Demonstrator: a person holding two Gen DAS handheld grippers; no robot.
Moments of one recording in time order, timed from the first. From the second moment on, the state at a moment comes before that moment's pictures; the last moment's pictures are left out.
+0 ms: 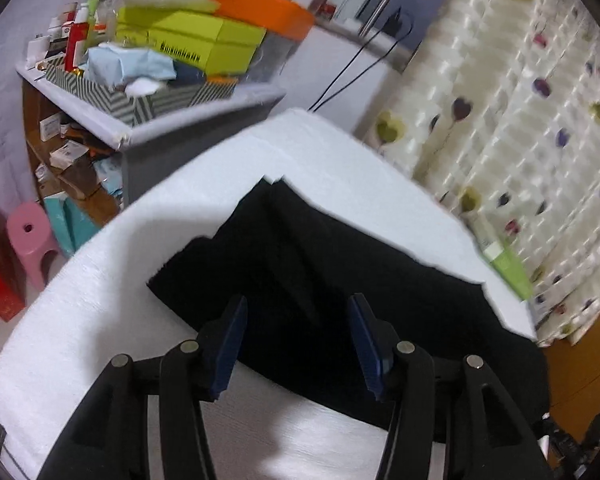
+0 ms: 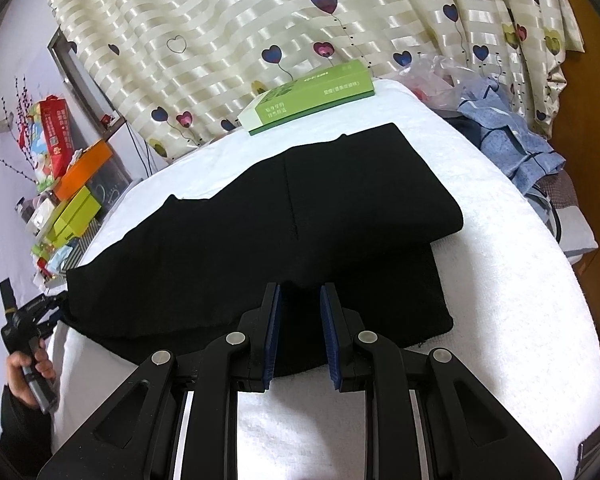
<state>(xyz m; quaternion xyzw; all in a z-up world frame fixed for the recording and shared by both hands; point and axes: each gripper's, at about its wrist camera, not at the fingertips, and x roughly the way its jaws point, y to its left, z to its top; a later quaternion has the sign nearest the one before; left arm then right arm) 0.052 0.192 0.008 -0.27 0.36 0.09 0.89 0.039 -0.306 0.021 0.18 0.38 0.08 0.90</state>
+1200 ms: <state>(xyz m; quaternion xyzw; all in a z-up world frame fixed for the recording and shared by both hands) 0.158 0.226 0.009 -0.12 0.43 0.09 0.89 0.047 -0.310 0.028 0.16 0.37 0.06 0.91</state>
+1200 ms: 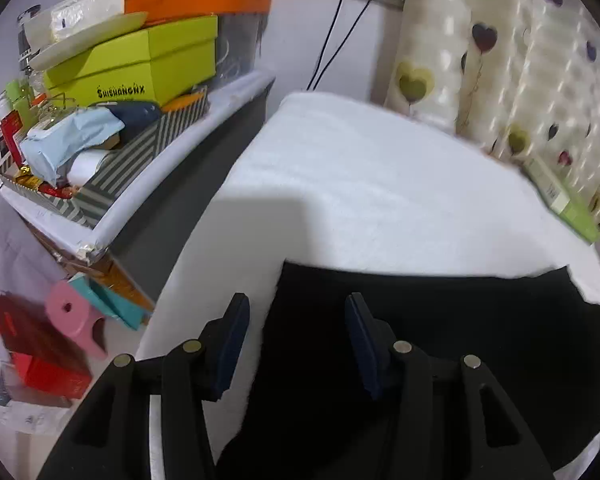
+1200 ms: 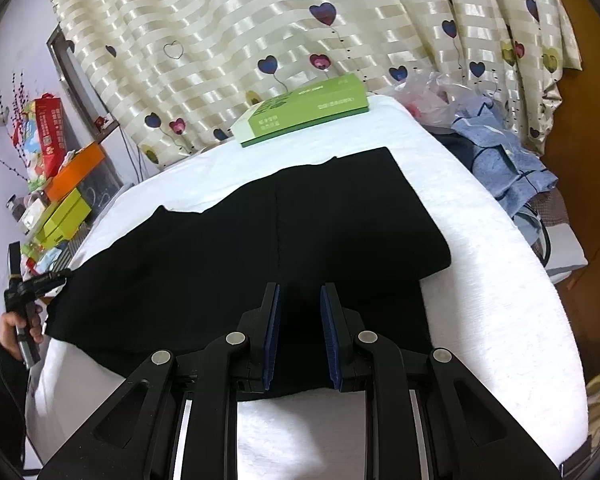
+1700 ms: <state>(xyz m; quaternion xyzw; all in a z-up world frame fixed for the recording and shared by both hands) 0.160 0.183 0.013 0.00 0.42 0.05 0.91 0.049 -0.313 0.034 0.17 0.36 0.05 0.92</state>
